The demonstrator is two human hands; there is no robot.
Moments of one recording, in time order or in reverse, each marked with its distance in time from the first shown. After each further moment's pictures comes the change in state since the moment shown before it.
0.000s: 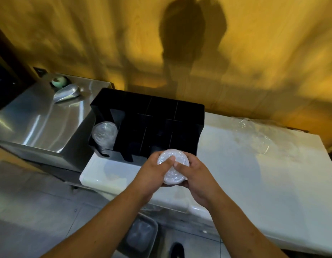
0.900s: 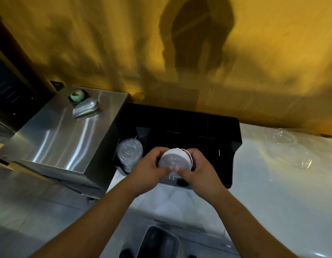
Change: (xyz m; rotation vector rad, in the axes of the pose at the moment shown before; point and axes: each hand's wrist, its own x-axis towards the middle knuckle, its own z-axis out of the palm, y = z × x) left_hand 0.060 0.046 -0.126 0.431 -0.109 0.232; right_hand 0.078 -0.012 0.078 -0.462 0.042 -0.285
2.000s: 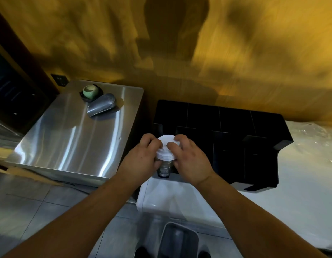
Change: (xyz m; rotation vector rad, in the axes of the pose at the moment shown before) left_hand 0.030 -0.075 -0.156 0.852 0.181 0.465; right_hand 0.095 -0.002 0.152 -1.021 0.071 -0.533
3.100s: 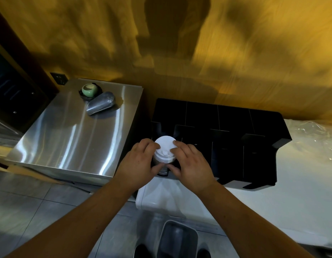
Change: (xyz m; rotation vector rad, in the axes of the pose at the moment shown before) left_hand -0.017 -0.008 0.016 0.014 0.002 -0.025; right_hand -0.029 0.000 0.006 0.054 0.047 0.068
